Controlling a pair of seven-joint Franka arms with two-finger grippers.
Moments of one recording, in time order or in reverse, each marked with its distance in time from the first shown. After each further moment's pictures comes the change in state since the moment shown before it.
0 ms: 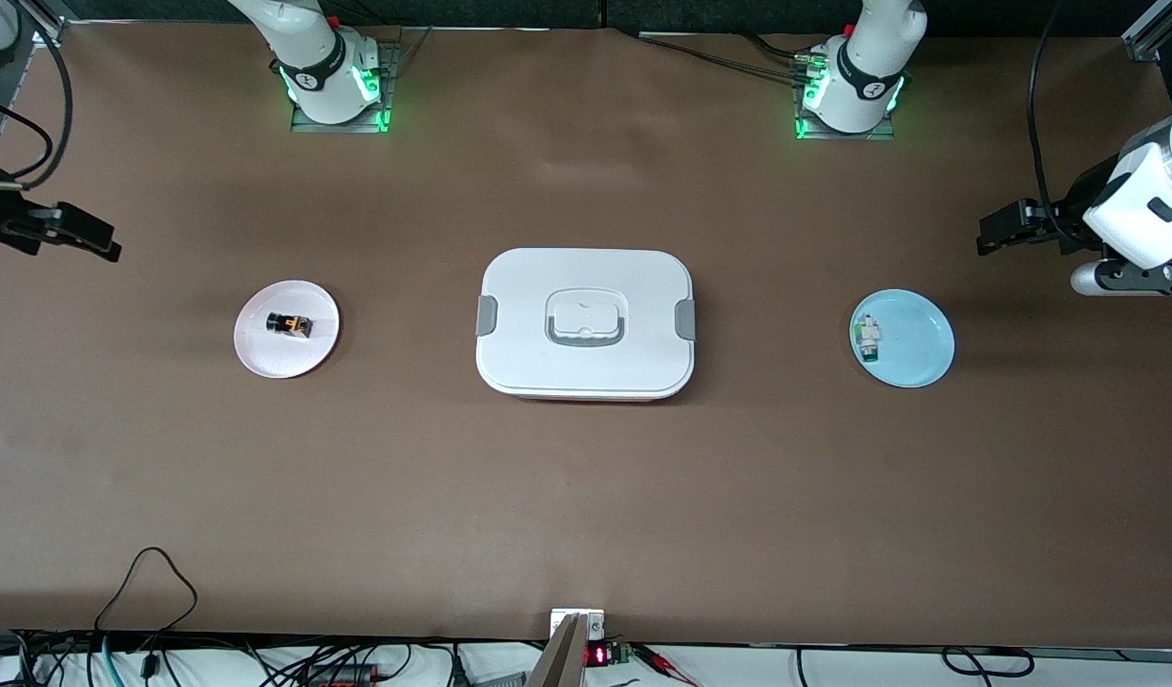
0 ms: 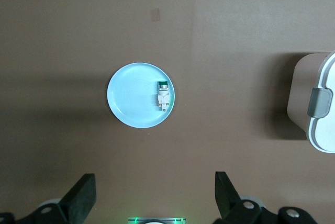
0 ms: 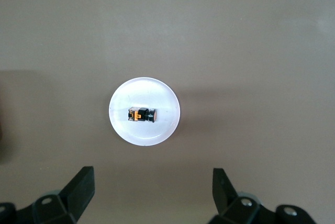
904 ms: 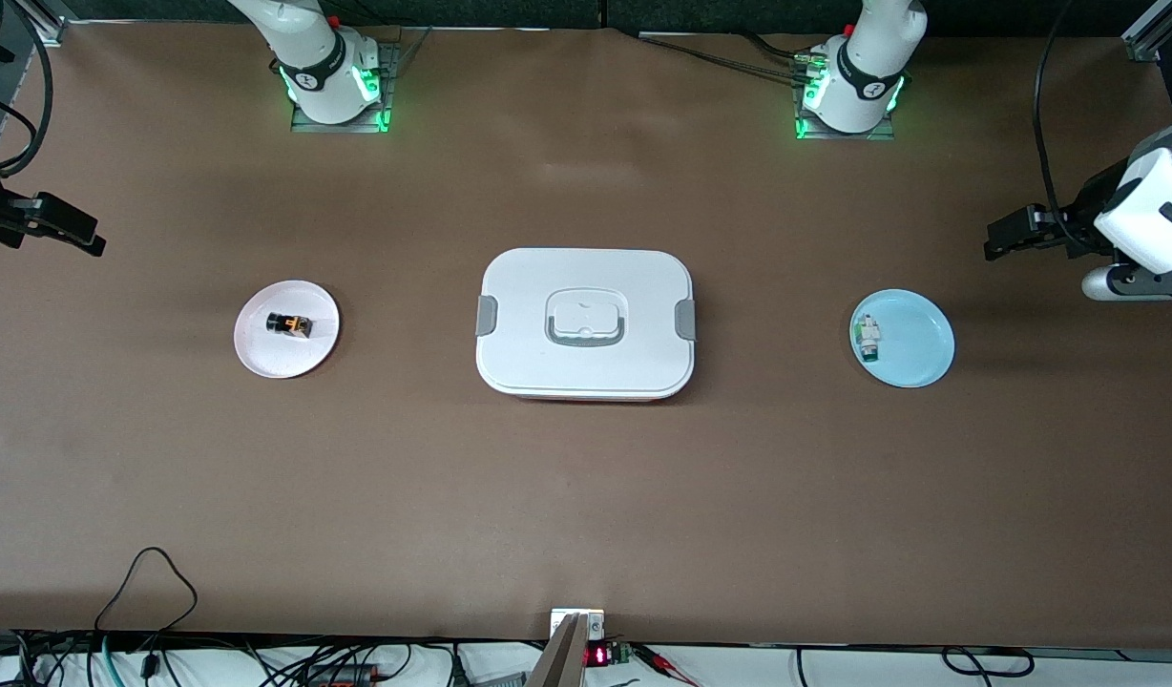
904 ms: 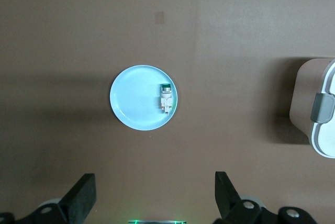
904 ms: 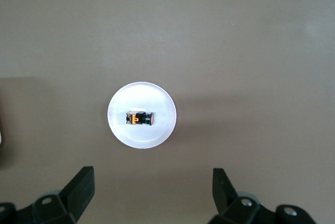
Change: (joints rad) left arm 0.000 0.004 0.013 0.000 0.001 0.009 0.000; right arm -0.017 -0.036 -0.001 0.001 0.000 0.004 0.000
